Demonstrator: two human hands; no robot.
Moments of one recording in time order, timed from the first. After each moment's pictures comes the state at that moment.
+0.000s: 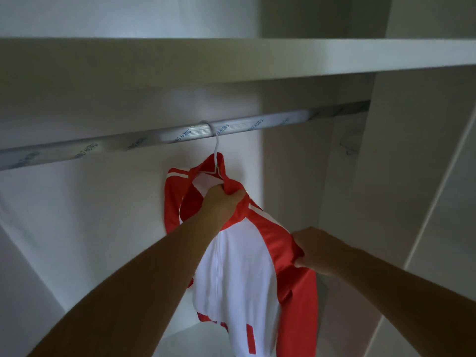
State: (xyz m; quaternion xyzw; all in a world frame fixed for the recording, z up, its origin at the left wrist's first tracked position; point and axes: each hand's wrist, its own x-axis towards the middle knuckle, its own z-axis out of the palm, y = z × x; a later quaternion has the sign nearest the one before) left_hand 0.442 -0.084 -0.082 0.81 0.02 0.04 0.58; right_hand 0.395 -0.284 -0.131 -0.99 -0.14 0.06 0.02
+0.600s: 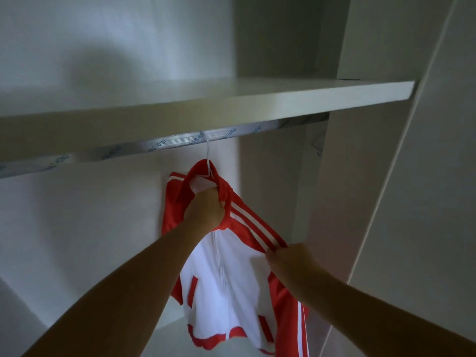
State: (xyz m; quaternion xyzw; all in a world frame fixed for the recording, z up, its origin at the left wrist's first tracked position) left_hand 0.447 -0.098 -0.082 0.96 -0.07 0.10 0.27; right_hand 0.344 -0.277 -0.140 -0.97 -0.17 -0.01 -0.19
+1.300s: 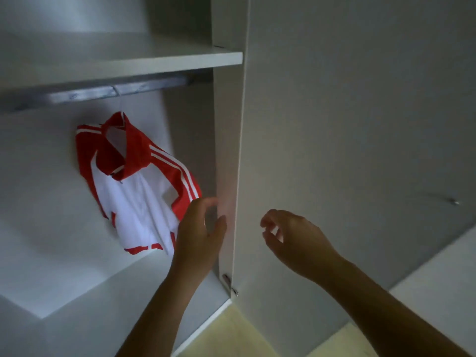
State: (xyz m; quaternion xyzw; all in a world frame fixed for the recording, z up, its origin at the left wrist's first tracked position) left_hand 0.137 -0.201 -0.088 0.83 -0.17 0.09 0.53; right_hand 0.068 -0.372 -0.060 -0.98 0.02 -0.06 0.18
